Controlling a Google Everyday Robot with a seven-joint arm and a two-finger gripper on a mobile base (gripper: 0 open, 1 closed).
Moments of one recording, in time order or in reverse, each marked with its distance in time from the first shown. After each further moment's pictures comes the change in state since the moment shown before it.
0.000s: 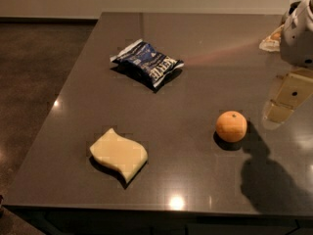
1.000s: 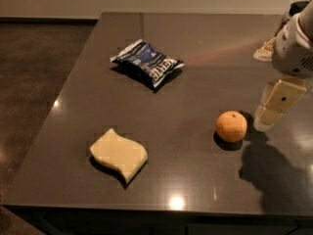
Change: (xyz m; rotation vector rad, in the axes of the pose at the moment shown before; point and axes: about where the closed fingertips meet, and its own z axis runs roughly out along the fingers) arm 0.008 -0.012 0.033 -0.029 -0.037 0.022
